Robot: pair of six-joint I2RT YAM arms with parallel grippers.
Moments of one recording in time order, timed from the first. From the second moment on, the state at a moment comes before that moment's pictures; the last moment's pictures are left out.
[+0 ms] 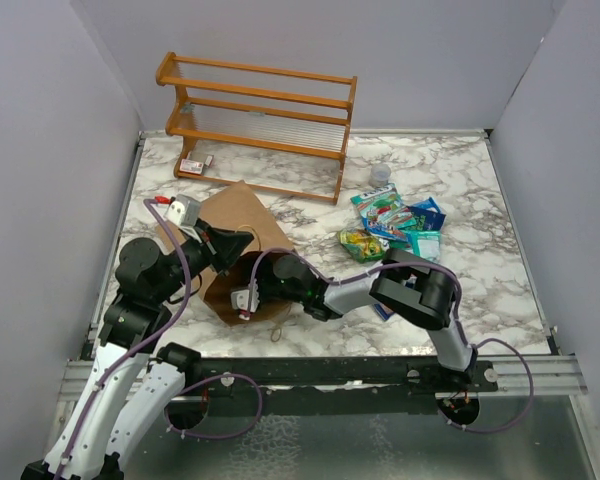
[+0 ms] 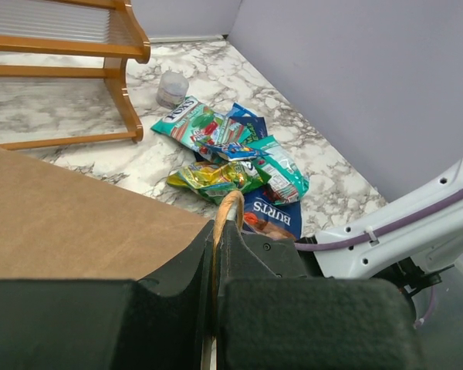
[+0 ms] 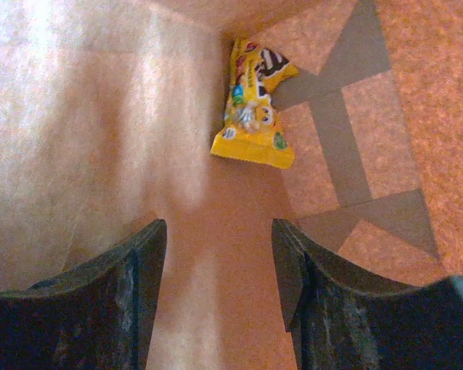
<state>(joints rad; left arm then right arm) -0.35 0.54 0.76 -0.24 0.45 -0.43 1.14 2.08 1.01 0.85 -0.15 -0.98</state>
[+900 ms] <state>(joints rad) -0.35 0.56 0.76 -0.22 0.39 -0.47 1.15 1.82 0.86 0.78 -0.14 -0.10</state>
